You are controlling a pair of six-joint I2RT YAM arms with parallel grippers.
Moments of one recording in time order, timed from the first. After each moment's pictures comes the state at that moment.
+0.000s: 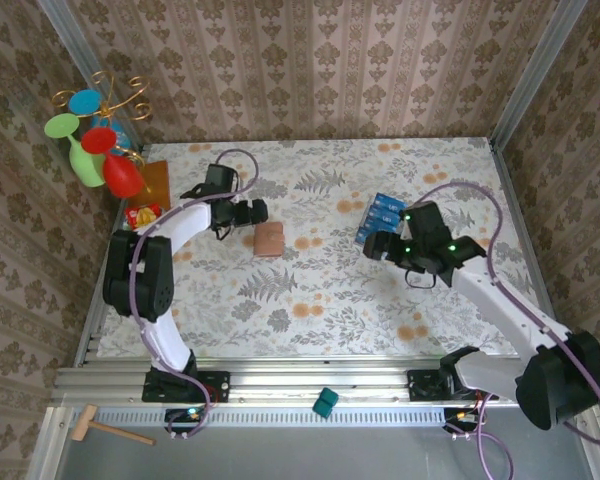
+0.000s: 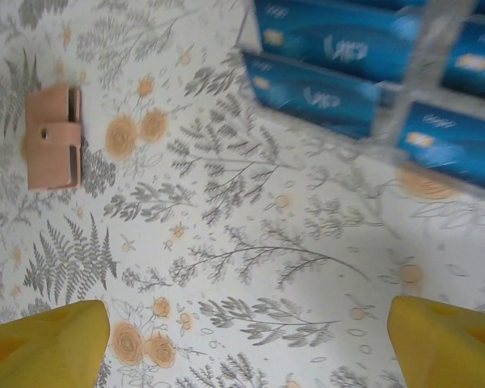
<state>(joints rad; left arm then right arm) -0.29 1.82 1.23 -0.45 0.15 -0.32 0.36 1.18 0.86 -0.61 -0.13 0.61</state>
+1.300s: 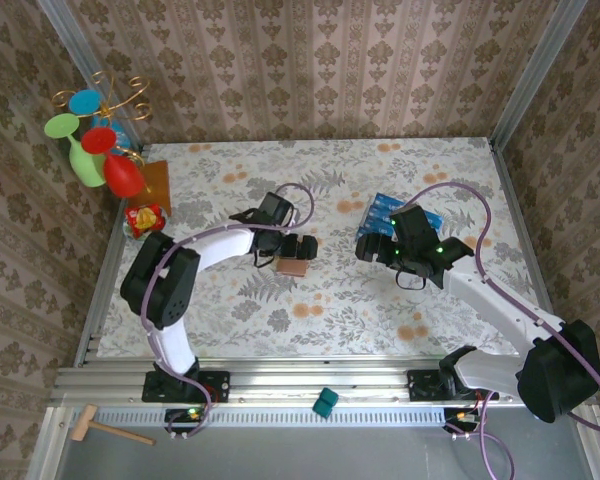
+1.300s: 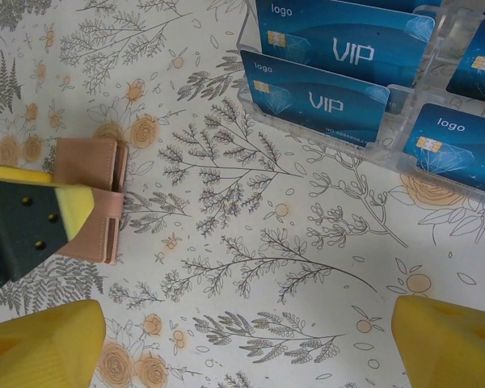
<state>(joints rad) -0.62 1.79 1.11 -0.37 0.21 -0.40 0.43 1.19 0.86 -0.58 -0.02 0.65</state>
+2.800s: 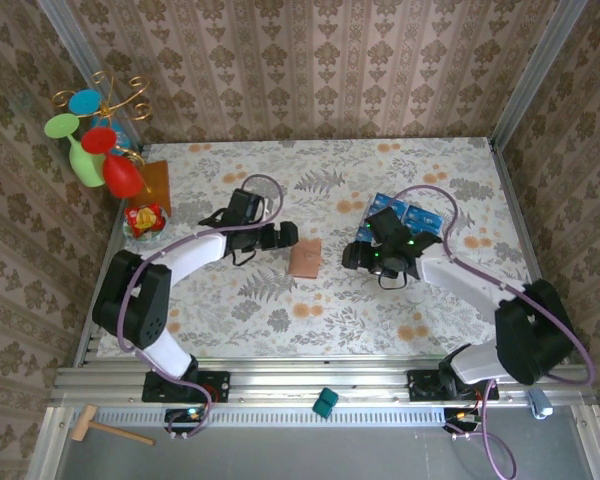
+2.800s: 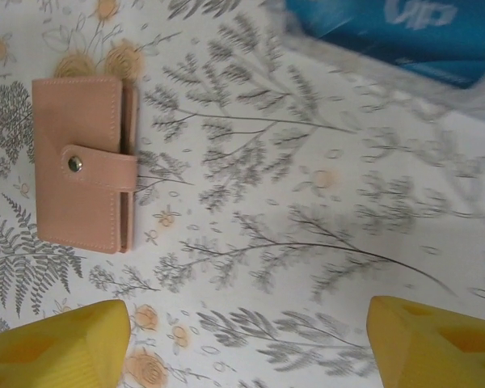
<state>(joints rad) -0.48 1.62 0.98 -0.28 0.27 -0.49 0.53 1.43 0.90 -0.52 -0.07 0.70</state>
